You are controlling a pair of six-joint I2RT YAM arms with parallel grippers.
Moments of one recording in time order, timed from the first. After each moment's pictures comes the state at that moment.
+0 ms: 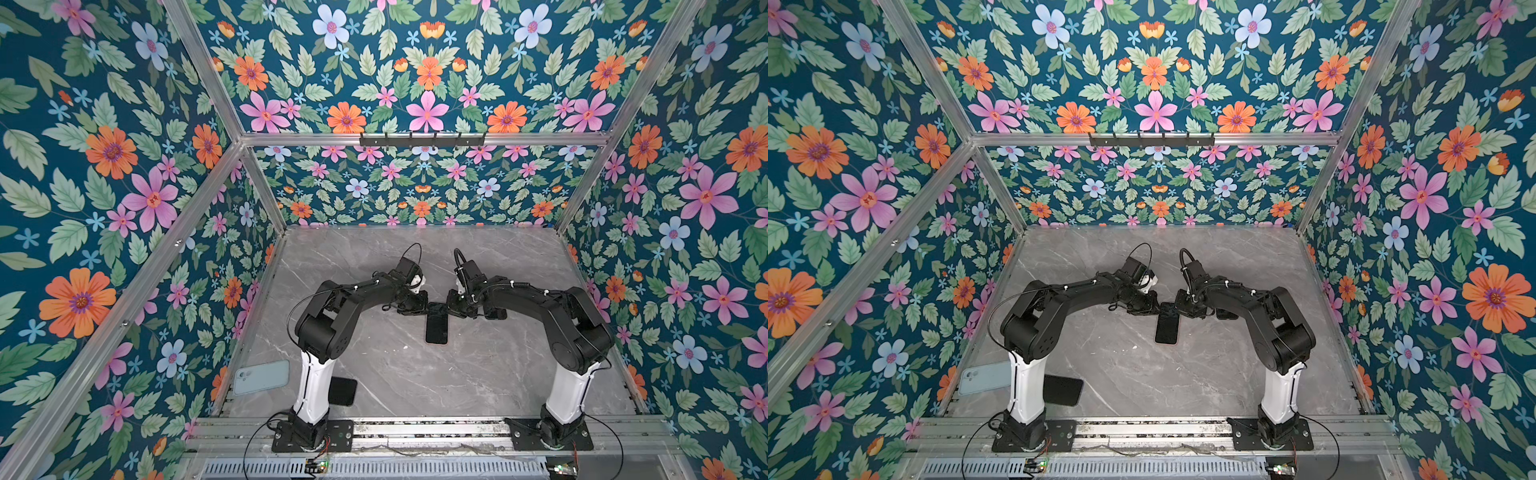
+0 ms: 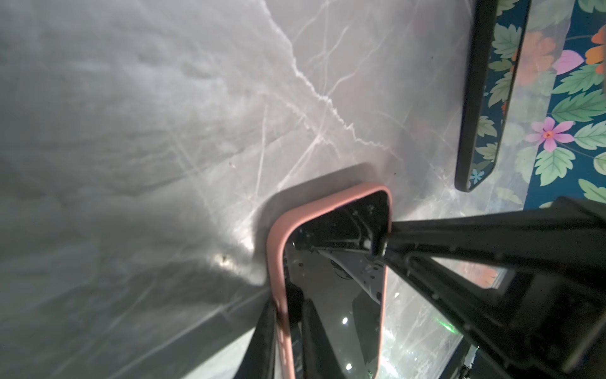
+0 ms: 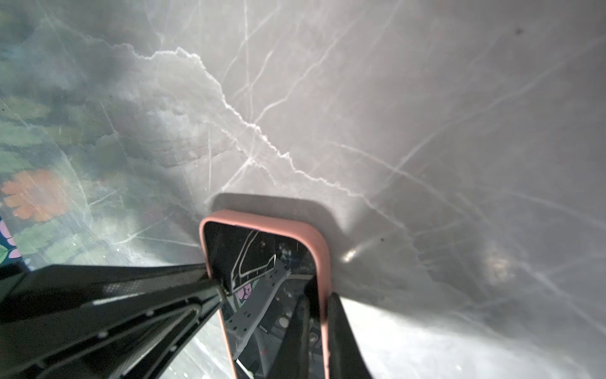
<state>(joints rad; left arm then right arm) -0.63 2.05 1.33 -0.39 0.49 -0.50 0.48 1.87 1.14 -0.40 -0.24 0.76</state>
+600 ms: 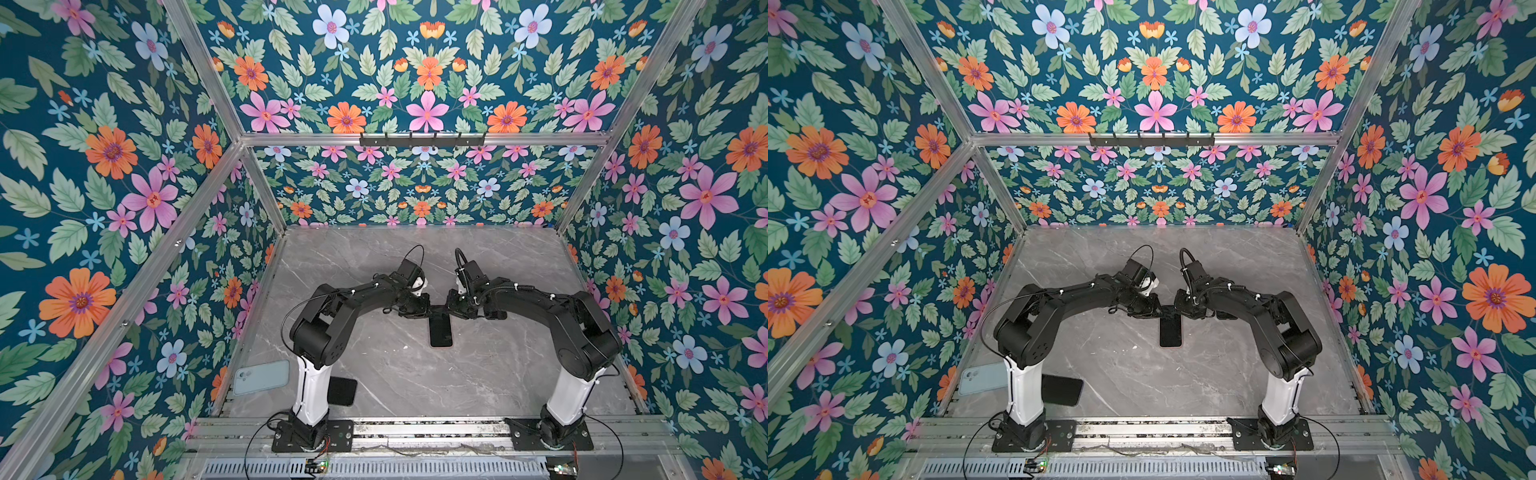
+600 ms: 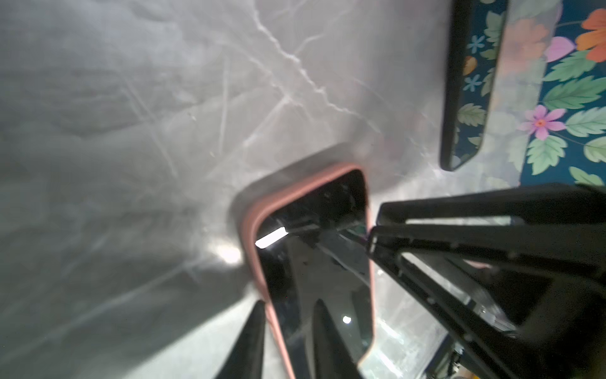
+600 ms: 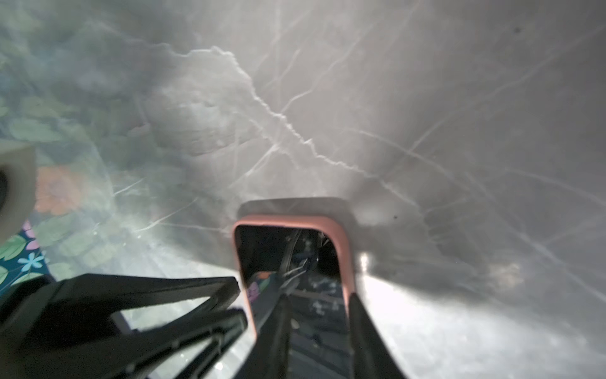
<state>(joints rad) -0.64 1.96 1.28 -0.40 0.47 -0.52 0.49 1.80 1.12 -0.41 -0.23 0.76</state>
